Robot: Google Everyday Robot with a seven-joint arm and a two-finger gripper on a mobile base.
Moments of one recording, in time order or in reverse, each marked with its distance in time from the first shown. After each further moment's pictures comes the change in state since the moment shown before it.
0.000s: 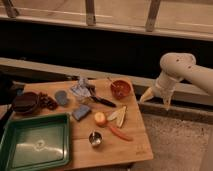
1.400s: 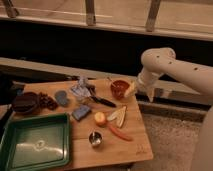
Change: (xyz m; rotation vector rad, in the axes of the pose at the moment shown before) arm -0.001 0.106 -0.004 -0.022 -0.075 -0.238
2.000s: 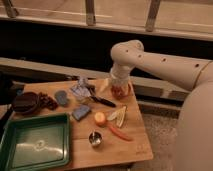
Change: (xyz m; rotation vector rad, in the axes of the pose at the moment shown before) arm 0.002 0.138 -0.008 -0.049 -0.023 -0.211
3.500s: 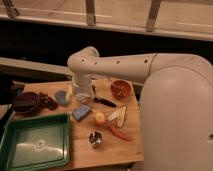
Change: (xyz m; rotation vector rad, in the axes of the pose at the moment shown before) arm 0.006 0.152 0.065 -0.030 -0.014 -0.151
